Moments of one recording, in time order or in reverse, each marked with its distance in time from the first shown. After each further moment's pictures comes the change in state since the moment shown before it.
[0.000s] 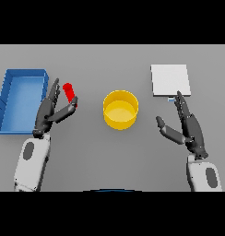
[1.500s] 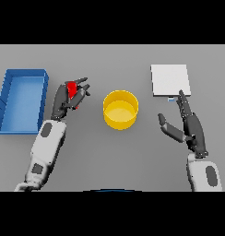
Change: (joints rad) left arm -0.292 -0.058 0.073 0.435 -0.025 0.110 -0.253; right arm -0.014 -0.002 -0.008 0.007 0.020 -0.026 0.023
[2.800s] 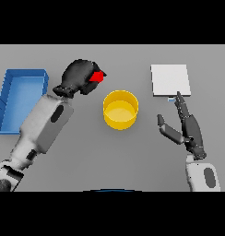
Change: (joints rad) left arm -0.216 0.216 -0.424 -0.227 -0.575 -0.222 0.396; right arm 0.015 0.008 0.017 -0.009 0.025 -0.004 0.000
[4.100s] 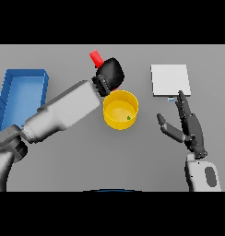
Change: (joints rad) left arm -0.403 0.014 -0.555 0.241 -0.516 -0.367 -0.127; right arm -0.011 0.019 -0.028 0.003 -0.062 0.011 0.034
